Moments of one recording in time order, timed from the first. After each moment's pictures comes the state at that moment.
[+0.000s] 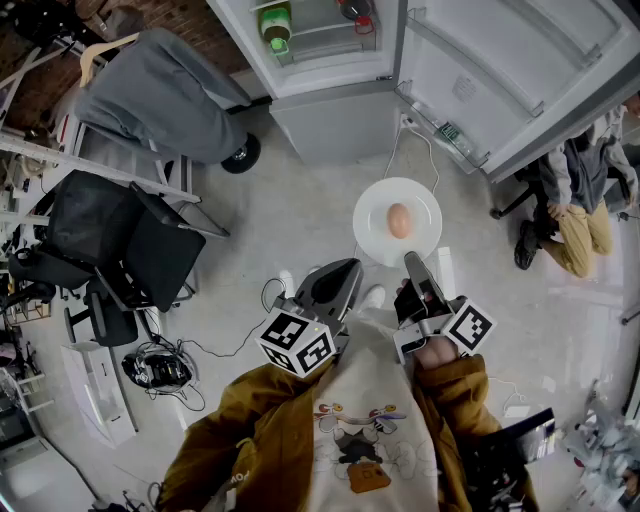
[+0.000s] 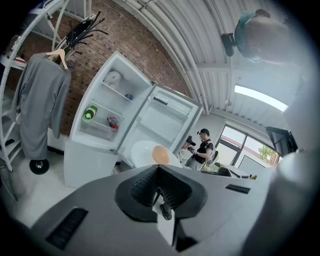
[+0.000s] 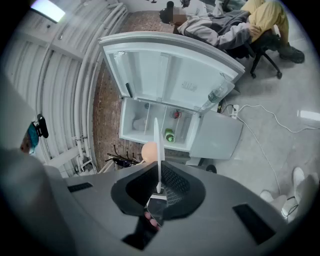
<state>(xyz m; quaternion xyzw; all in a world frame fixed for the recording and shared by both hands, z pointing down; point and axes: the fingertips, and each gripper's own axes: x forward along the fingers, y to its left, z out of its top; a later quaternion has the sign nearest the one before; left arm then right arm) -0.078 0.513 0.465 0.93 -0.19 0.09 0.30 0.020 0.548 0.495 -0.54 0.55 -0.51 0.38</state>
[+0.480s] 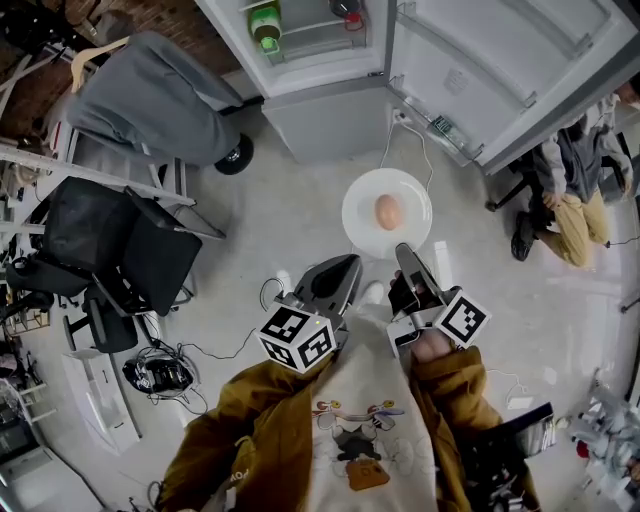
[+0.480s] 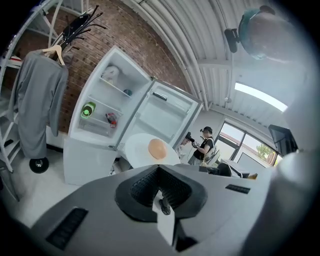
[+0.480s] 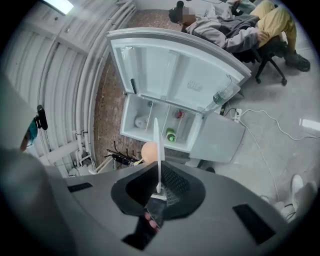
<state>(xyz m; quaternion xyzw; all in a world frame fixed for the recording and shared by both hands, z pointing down) -0.073 0.513 0.469 0.93 -0.18 0.11 0.30 0.013 0.537 0.491 -0.55 0.56 -0.50 0.37</state>
